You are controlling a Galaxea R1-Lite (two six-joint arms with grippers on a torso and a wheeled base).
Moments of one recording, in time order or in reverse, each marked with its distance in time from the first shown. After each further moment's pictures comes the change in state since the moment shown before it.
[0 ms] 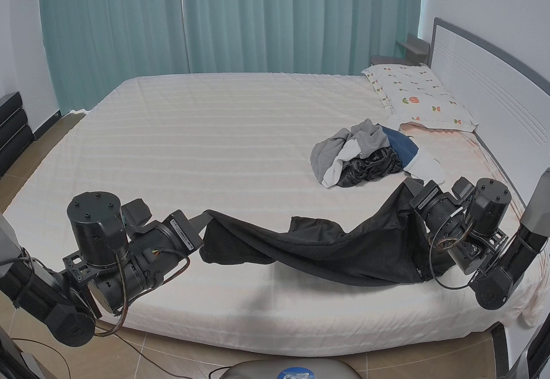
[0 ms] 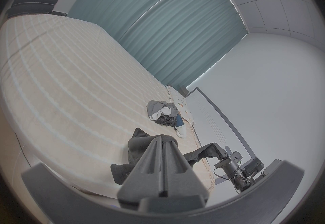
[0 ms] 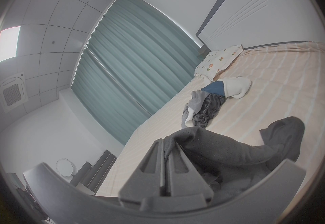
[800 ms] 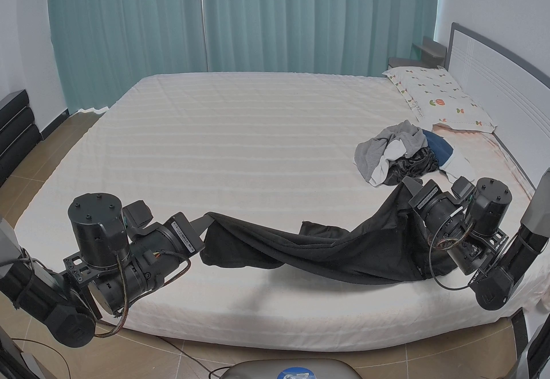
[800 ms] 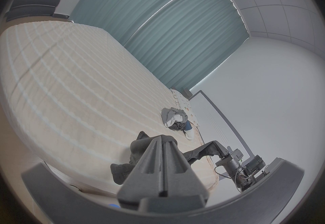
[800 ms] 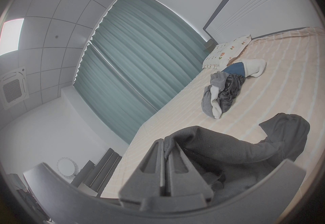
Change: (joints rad) left arm -0.004 -0.001 0.003 0.007 -0.003 0.005; right arm 0.009 -0.007 -0.001 0.001 0.003 0.007
